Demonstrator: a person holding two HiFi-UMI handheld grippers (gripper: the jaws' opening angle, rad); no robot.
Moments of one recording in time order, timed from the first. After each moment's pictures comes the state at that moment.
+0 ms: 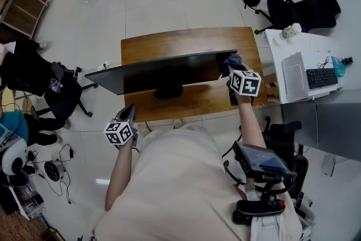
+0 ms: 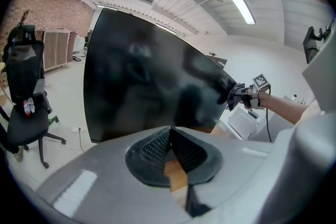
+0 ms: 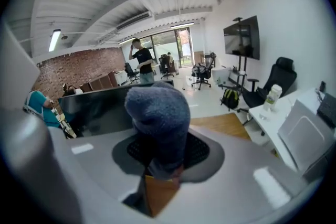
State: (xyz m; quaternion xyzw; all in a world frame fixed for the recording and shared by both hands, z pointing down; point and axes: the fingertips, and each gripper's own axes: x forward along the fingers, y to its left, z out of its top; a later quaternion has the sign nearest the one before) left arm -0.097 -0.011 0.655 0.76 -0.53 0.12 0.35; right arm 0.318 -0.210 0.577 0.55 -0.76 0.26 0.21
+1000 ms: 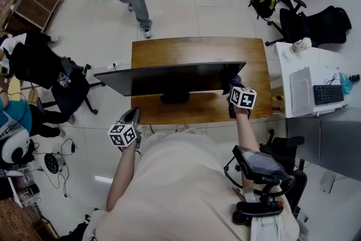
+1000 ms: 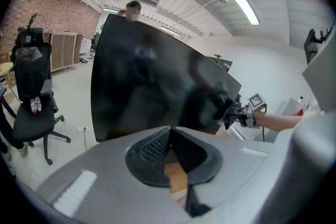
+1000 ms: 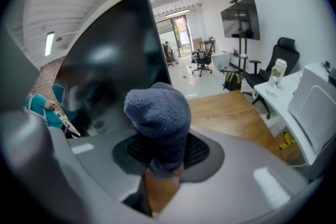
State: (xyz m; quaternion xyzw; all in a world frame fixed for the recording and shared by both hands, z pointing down) left arm -0.102 -0.008 0.652 0.74 -0.56 0.11 0.35; right arm 0.318 -0.195 0.686 0.53 -0.75 0.32 0.22
